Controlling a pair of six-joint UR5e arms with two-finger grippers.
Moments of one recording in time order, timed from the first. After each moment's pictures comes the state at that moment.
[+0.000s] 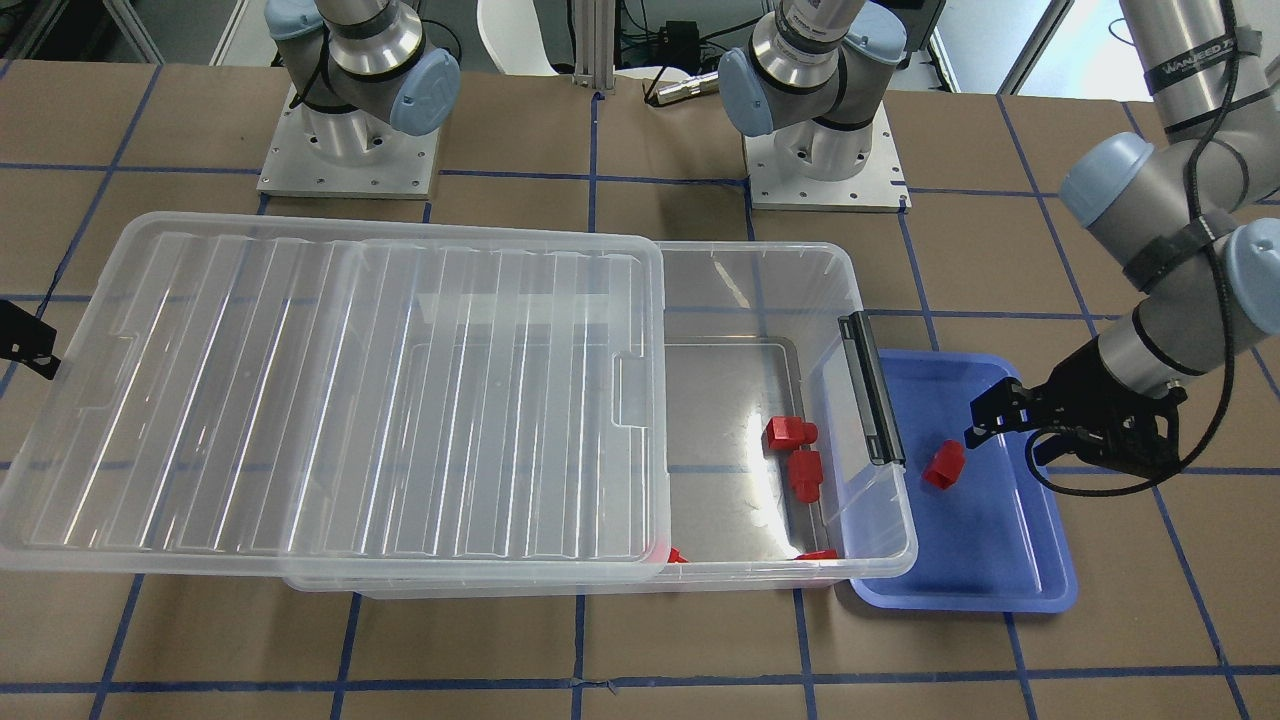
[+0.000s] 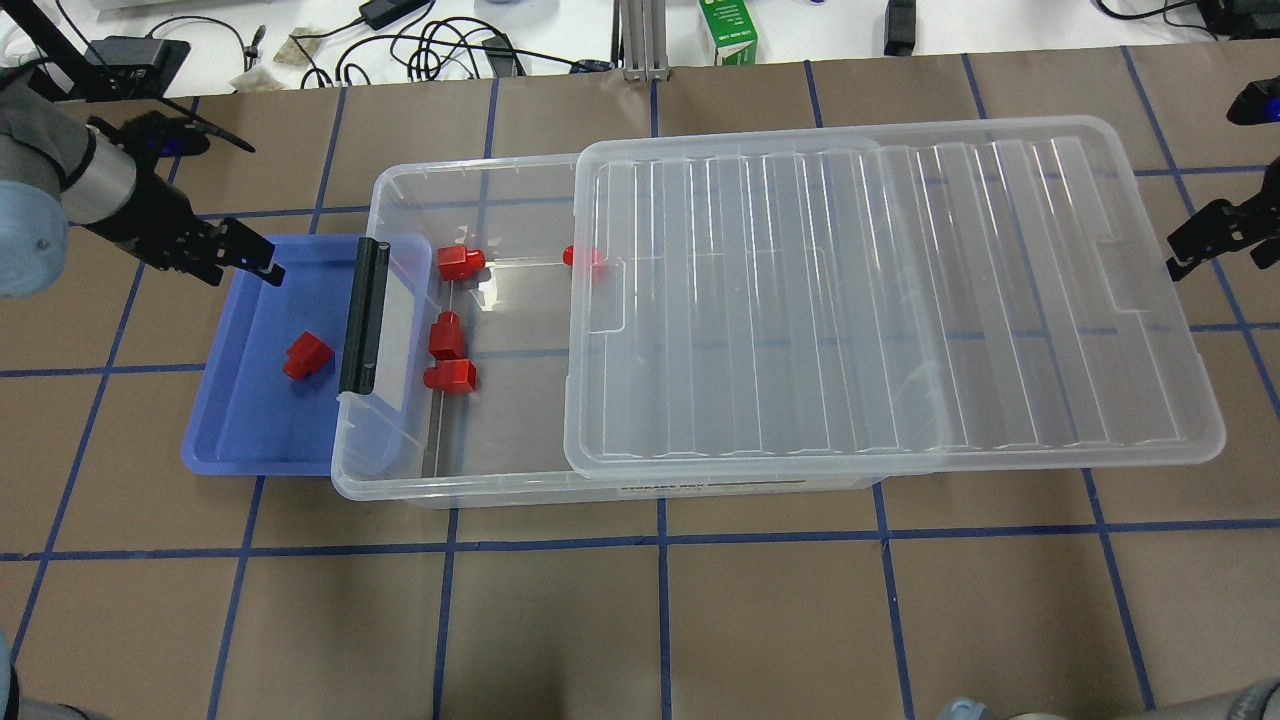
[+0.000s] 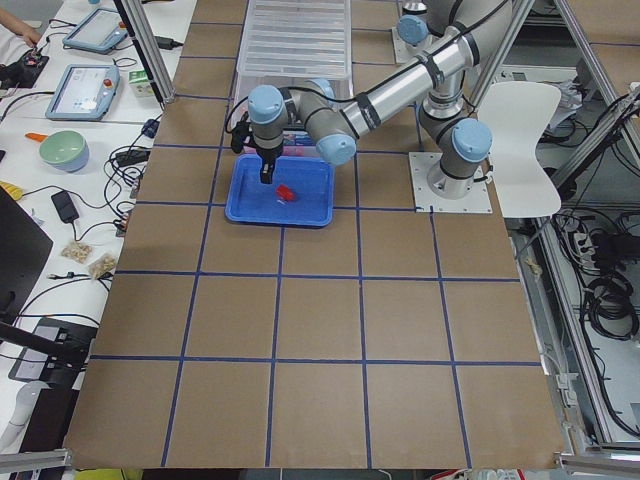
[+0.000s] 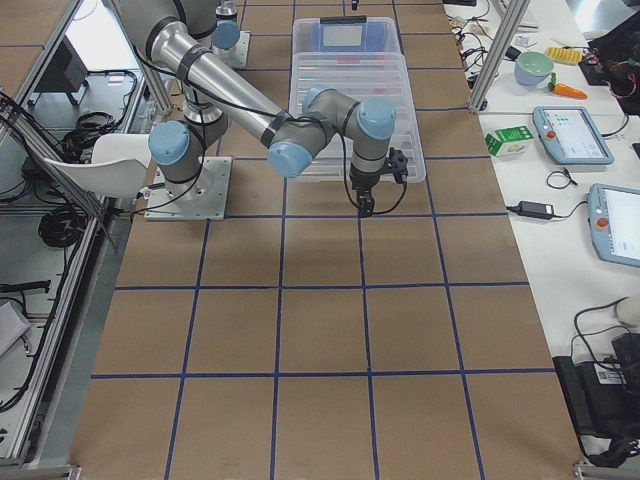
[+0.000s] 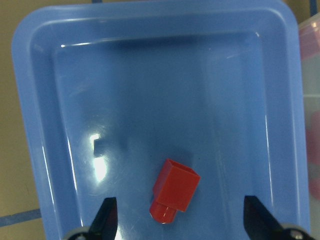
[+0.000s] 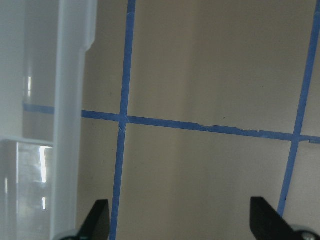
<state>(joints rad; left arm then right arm) -1.15 -1.80 -1.67 -1.26 1.38 0.55 1.00 -1.38 1.72 -1.90 -1.56 -0.69</state>
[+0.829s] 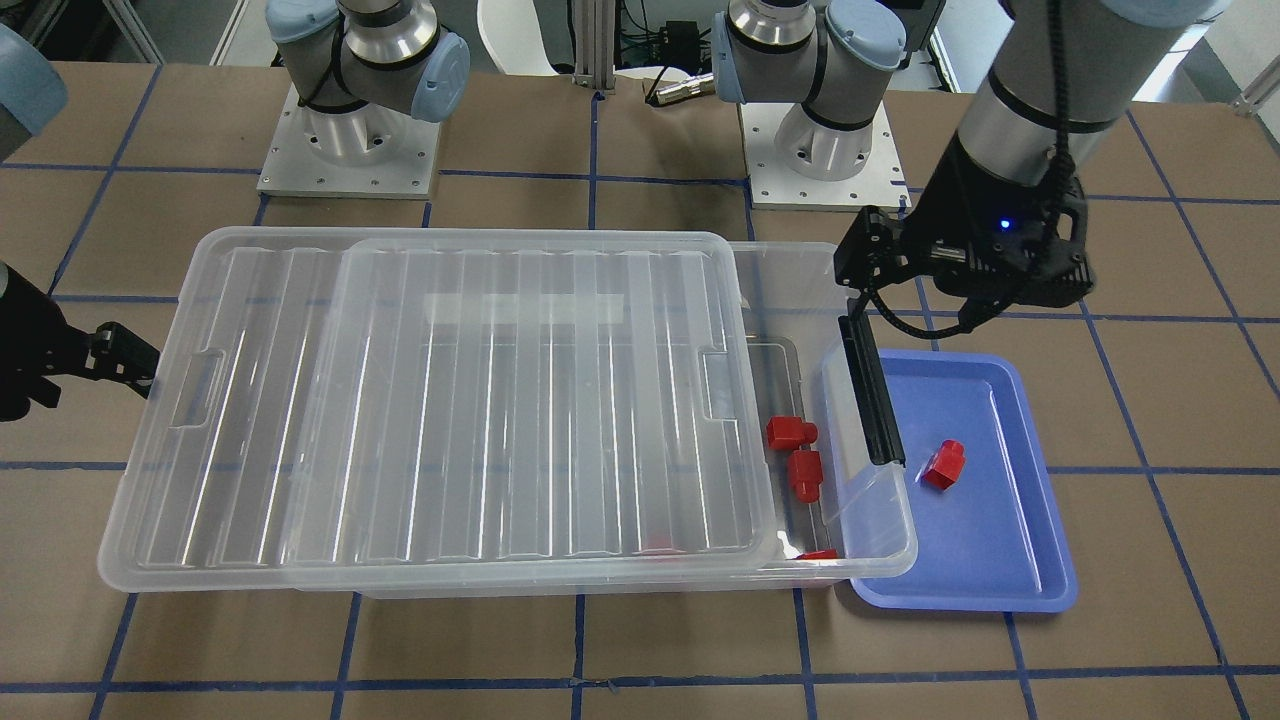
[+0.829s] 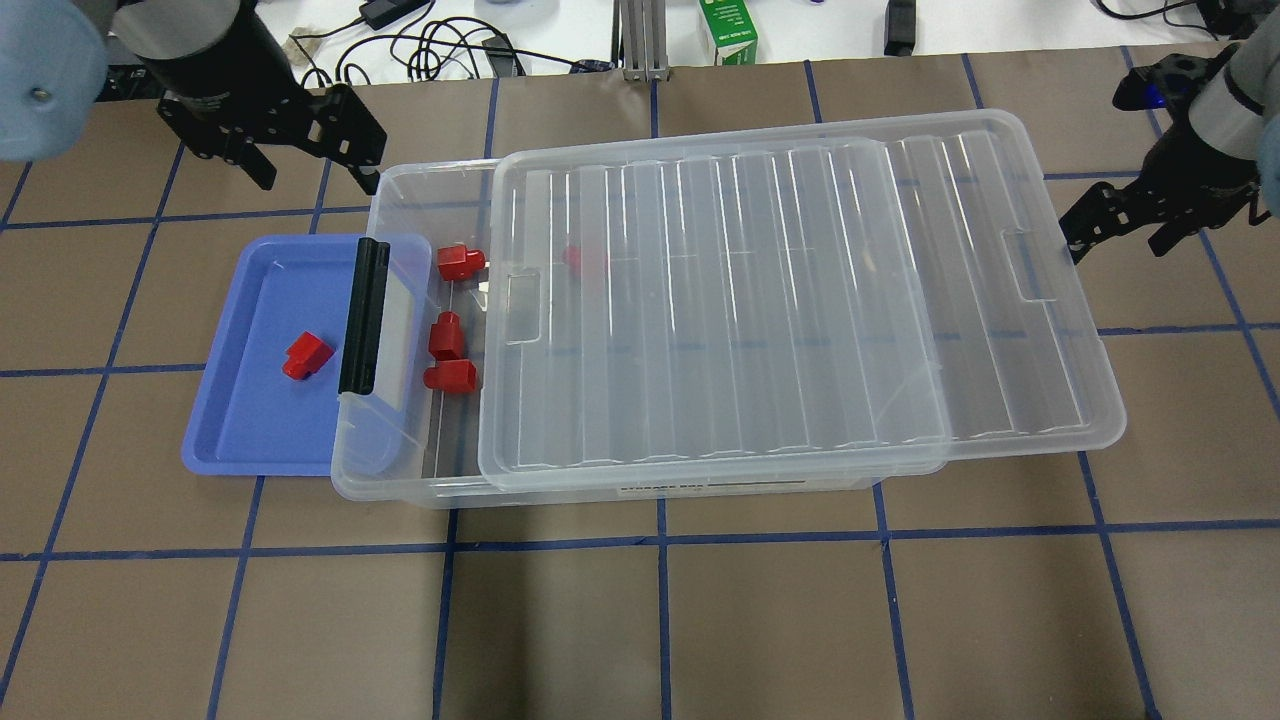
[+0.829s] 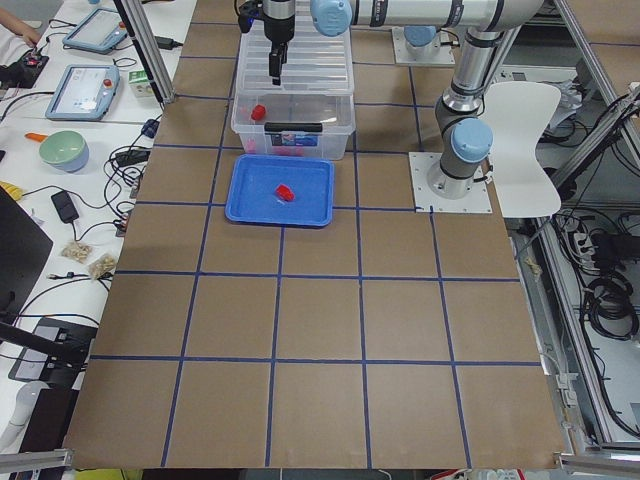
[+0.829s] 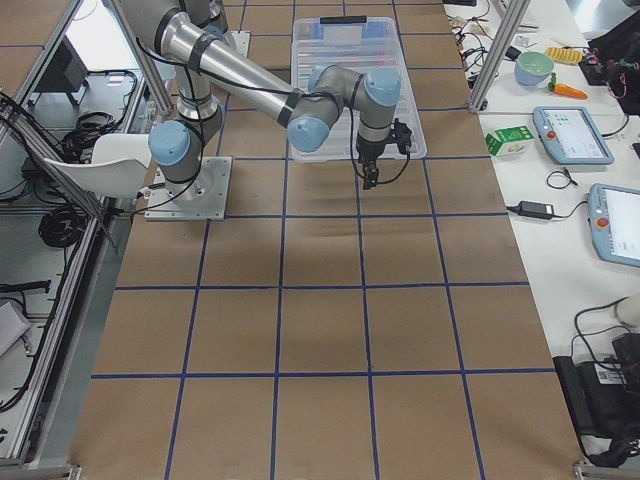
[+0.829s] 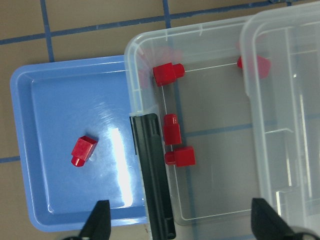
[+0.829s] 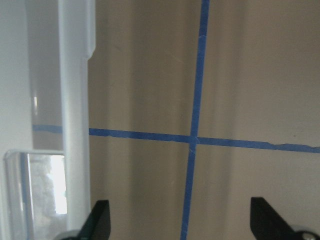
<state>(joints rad) -1.55 -1.66 -1.47 -1.51 1.59 0.10 1.19 -1.38 1.73 -1.90 -1.56 -0.45</state>
